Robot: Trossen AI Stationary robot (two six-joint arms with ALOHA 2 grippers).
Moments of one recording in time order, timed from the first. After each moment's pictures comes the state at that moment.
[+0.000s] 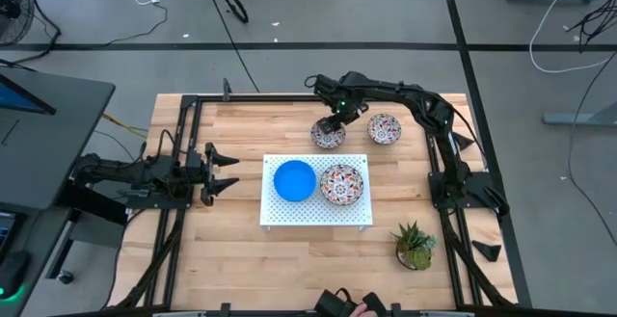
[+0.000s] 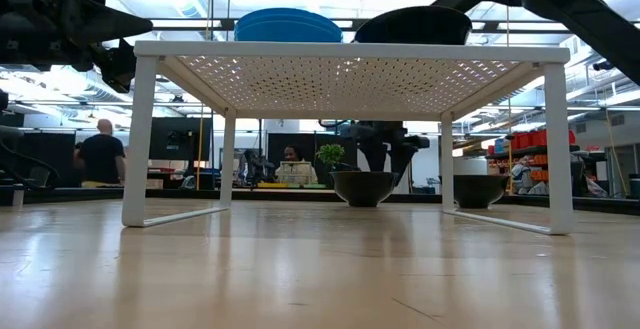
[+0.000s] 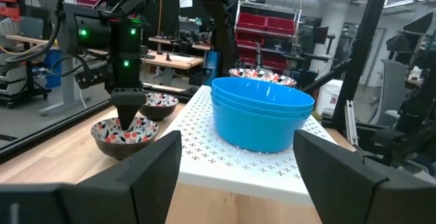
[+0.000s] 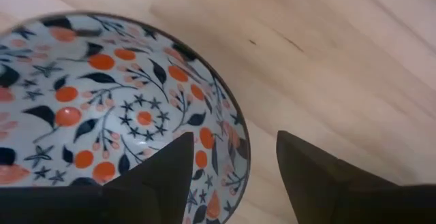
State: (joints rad) left arm -0.15 0.01 0.01 0.09 -0.28 -0.15; right arm -0.57 2.16 1.73 -1.09 -0.05 0.40
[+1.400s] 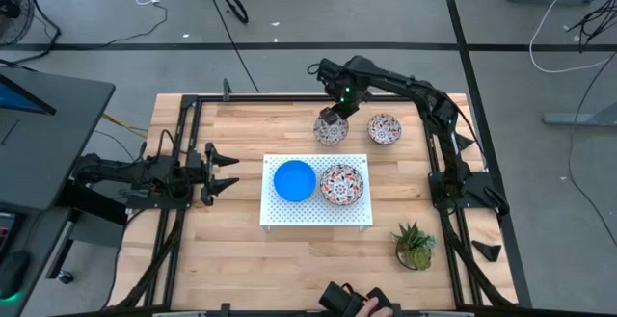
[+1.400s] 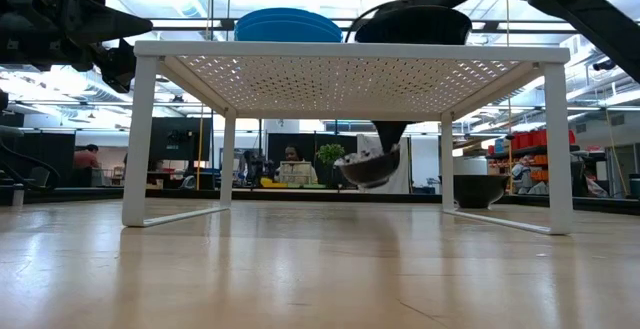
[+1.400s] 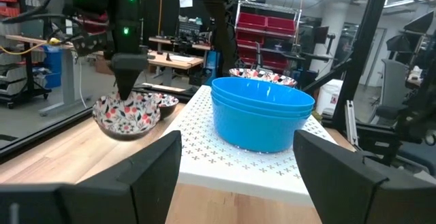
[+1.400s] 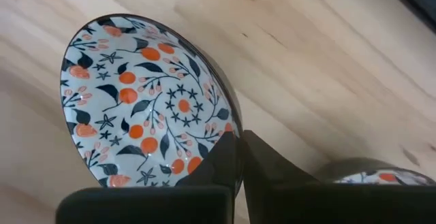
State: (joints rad) left arm -0.15 0.01 0.01 0.09 -0.28 -0.15; right arm -0.60 2.12 1.90 -1.29 -0.09 0.34
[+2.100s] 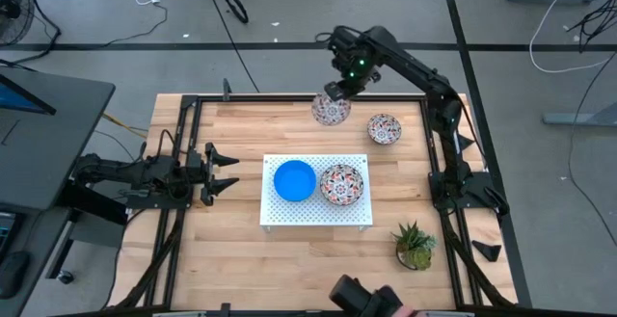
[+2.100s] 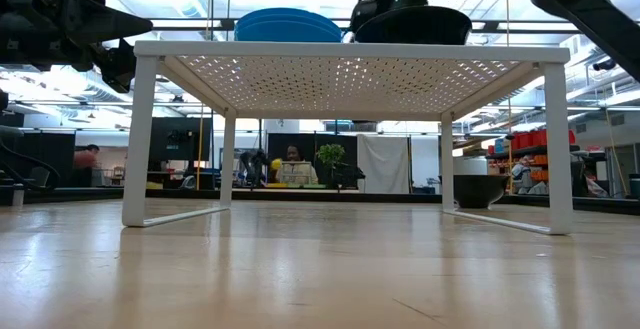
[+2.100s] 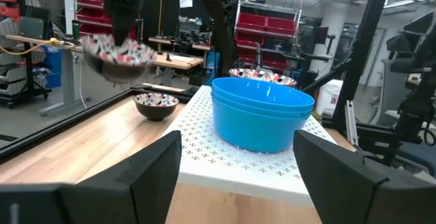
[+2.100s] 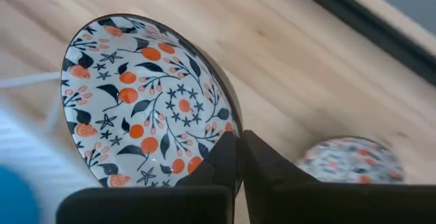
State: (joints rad) left arm -0.15 0.01 0.01 0.09 -0.28 -0.15; right arm -0.64 2.11 2.29 -1.57 -0.17 0.32
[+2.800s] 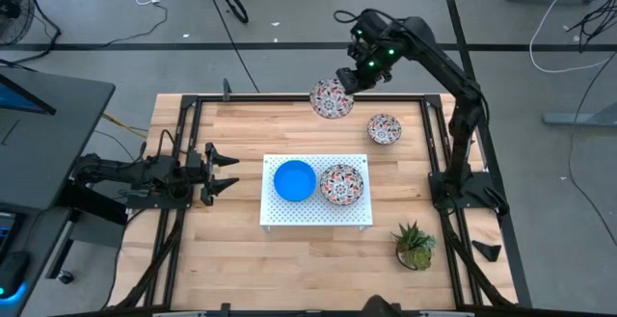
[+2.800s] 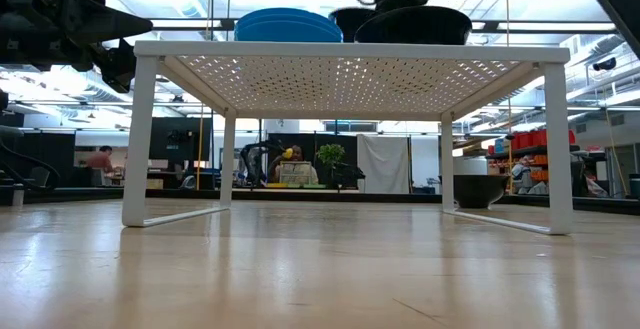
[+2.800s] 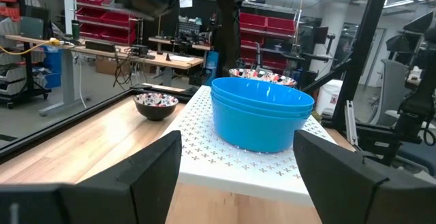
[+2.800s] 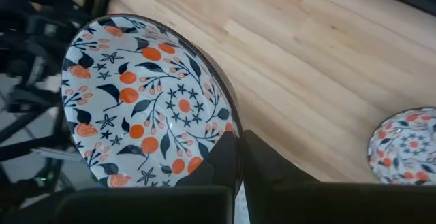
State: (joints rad) left arm -0.15 0.01 0.01 0.09 -0.28 -0.15; right arm -0.64 1.92 2.33 -1.57 -0.40 0.48
